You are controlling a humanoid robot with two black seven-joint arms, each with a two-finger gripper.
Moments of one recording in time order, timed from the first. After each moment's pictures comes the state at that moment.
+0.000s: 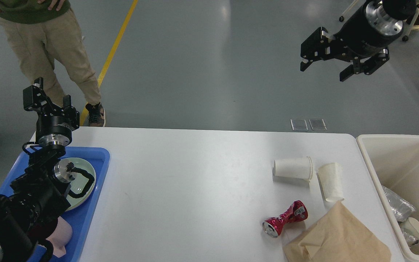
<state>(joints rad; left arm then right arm) -0.85 0.12 -0.55 -0.05 -0.16 -0.26 -0.78 2.05 -0.30 -1.23 0.82 0.05 0.96 -0.06</state>
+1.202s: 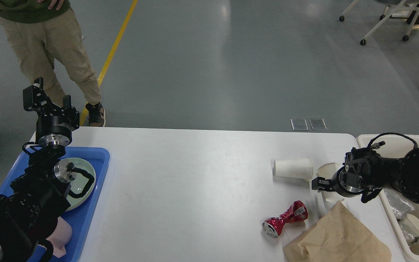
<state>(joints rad) -0.85 0.12 -0.55 -0.05 -0.16 -0.26 -0.78 1.18 -0.17 -1.25 0.67 -0.12 0.27 -0.09</state>
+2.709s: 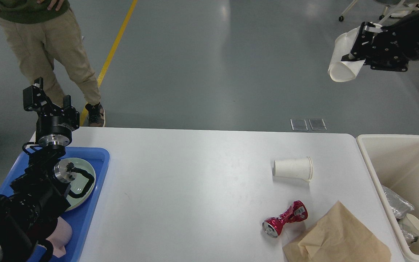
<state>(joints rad) -0.85 0.12 -0.55 -0.05 -0.16 -0.26 -0.78 2.15 -0.76 -0.92 1.13 -0.13 0.73 -0.08</state>
